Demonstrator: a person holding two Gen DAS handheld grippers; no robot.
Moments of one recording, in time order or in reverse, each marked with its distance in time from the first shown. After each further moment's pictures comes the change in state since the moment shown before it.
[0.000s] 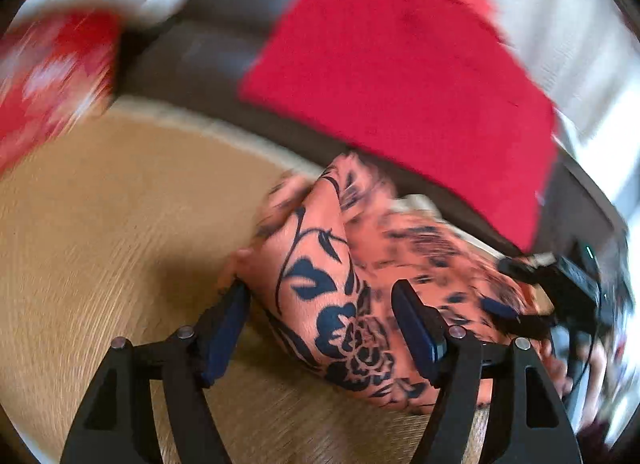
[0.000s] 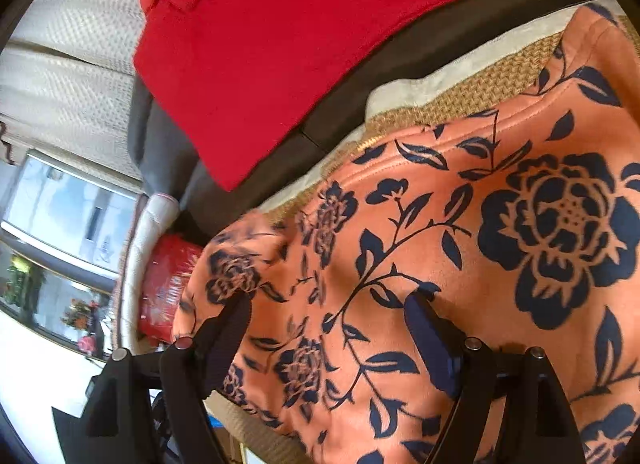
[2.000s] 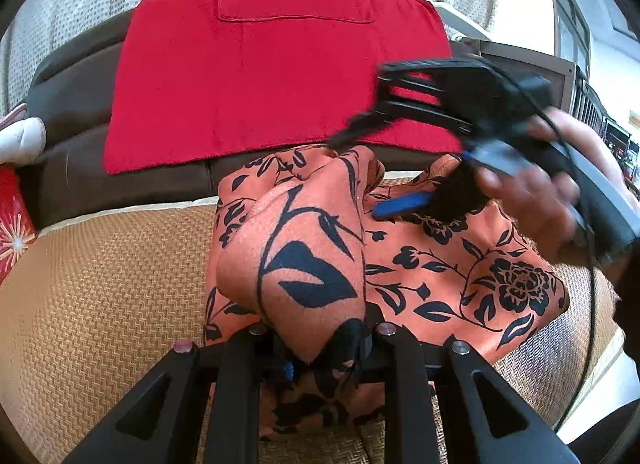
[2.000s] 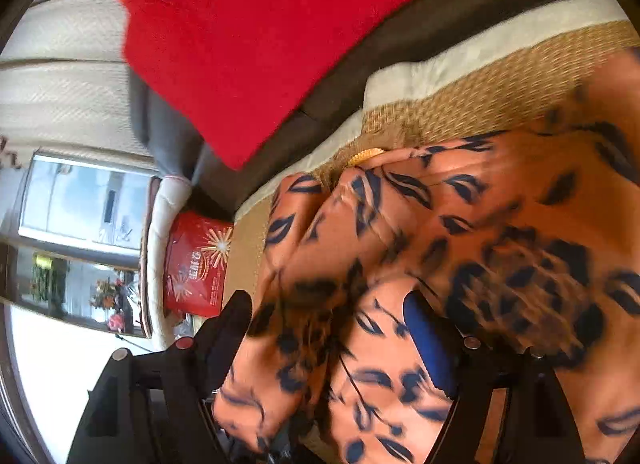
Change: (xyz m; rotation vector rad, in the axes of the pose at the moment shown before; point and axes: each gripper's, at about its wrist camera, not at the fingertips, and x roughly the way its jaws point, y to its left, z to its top) left arm 0.083 -0.200 -0.075 0.584 -0.099 -0.036; right arm -0.015 -0.032 0.055 0.059 0.227 0.096
